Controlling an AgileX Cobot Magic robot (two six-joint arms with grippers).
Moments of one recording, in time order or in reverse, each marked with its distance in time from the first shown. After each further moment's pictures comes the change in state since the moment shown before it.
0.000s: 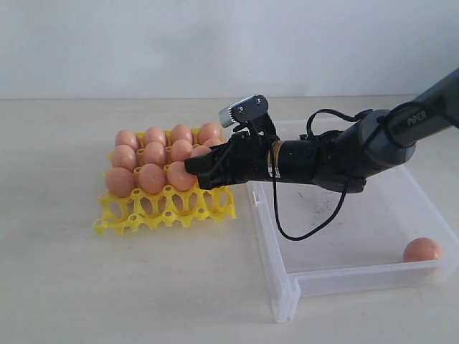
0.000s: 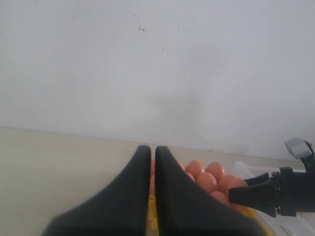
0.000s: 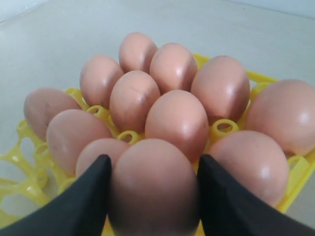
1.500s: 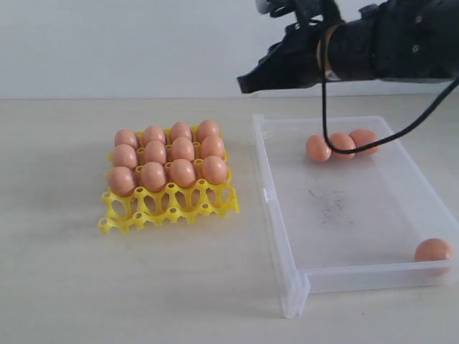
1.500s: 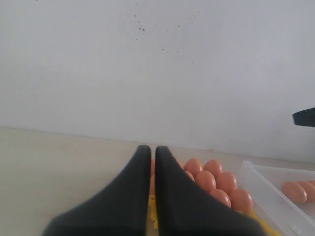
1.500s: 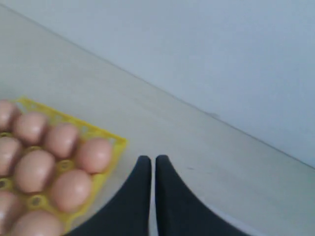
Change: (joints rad) left arm 0.000 0.000 0.000 0.000 0.000 0.000; right arm 0.004 -0.502 0.004 -0.397 0.719 0.403
